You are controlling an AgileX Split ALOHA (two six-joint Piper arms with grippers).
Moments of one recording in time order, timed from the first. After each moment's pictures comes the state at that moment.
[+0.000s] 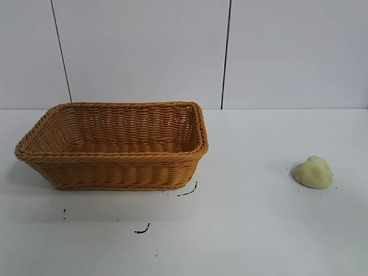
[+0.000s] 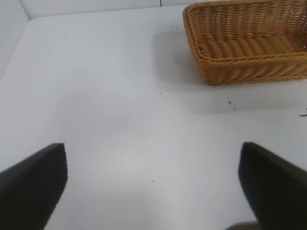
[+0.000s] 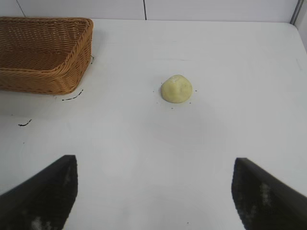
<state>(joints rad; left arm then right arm) 0.00 -0.01 -0.50 0.00 1.07 0.08 0.06 0.00 -0.49 0.08 1.03 -0.05</state>
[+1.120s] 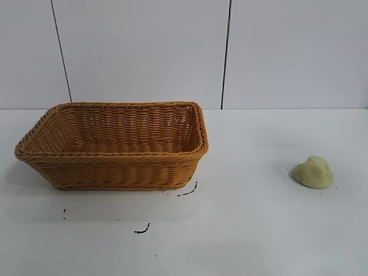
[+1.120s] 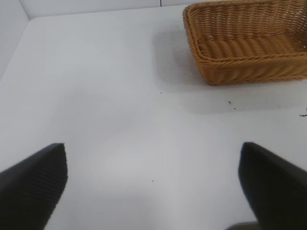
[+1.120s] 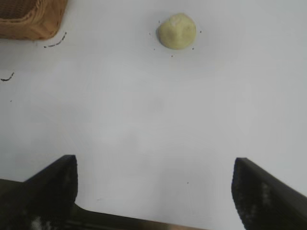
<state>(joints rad) 0.00 -0.01 -0.50 0.00 1.07 0.08 0.06 0.77 -0.74 0.08 1.03 -0.05</state>
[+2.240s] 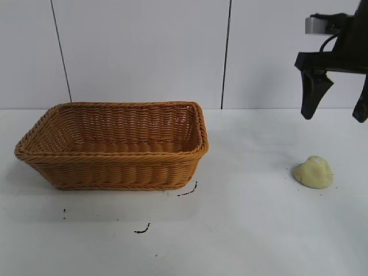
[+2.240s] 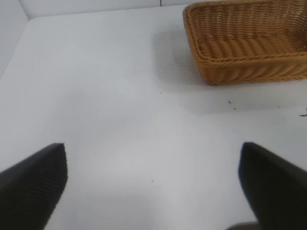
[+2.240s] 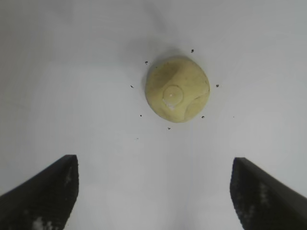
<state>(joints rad) 0.00 -0.01 -0.50 0.00 1.07 0.08 0.06 1.94 -1.48 0.08 1.05 -0.06</state>
